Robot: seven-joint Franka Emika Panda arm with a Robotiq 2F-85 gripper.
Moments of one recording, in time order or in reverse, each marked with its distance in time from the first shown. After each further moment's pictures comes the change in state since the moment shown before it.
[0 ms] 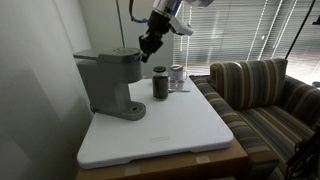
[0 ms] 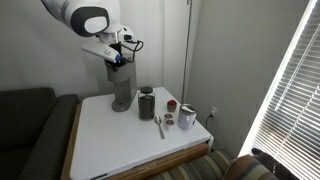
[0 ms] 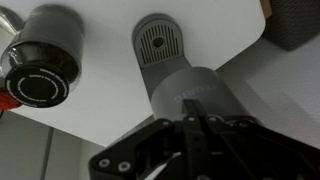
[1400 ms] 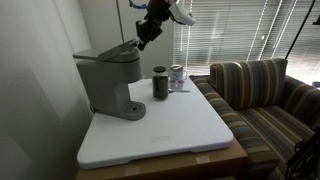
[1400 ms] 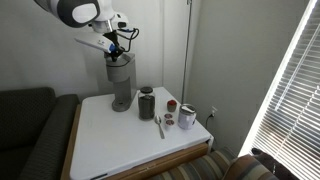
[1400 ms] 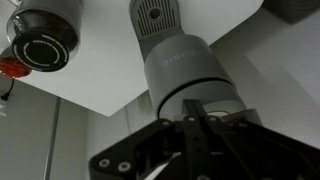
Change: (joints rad) arm 0.002 -0.093 0.018 -0.079 0.016 0.117 0.023
